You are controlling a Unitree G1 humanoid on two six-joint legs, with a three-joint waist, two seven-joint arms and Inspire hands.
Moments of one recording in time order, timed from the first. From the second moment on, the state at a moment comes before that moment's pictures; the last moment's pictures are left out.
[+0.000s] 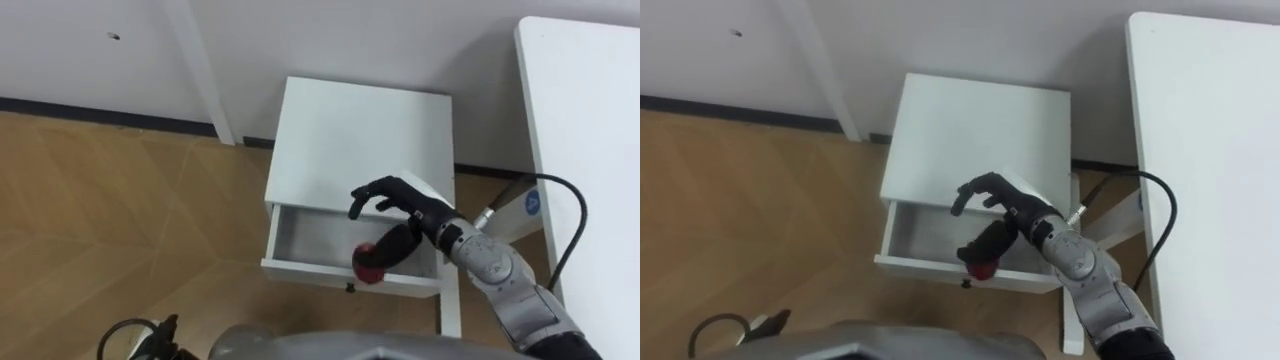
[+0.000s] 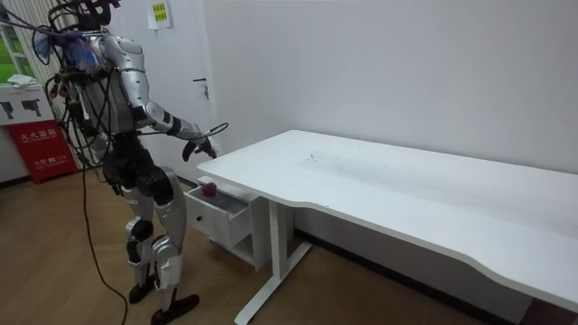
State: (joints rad) left arm 0.17 0.26 -0.10 1.12 0.32 0.01 0.08; right arm 0.15 -0.32 0.29 0.27 -0.36 -0.06 0.27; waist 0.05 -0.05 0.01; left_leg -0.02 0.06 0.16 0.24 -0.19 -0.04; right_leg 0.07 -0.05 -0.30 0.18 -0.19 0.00
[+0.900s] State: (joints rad) left arm 0.18 0.25 -0.06 1.10 0.37 -0.02 0.09; right arm 0.17 -0.30 0.15 0.55 -0.32 -0.11 0.17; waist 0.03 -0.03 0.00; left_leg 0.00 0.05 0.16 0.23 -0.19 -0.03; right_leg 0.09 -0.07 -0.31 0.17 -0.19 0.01
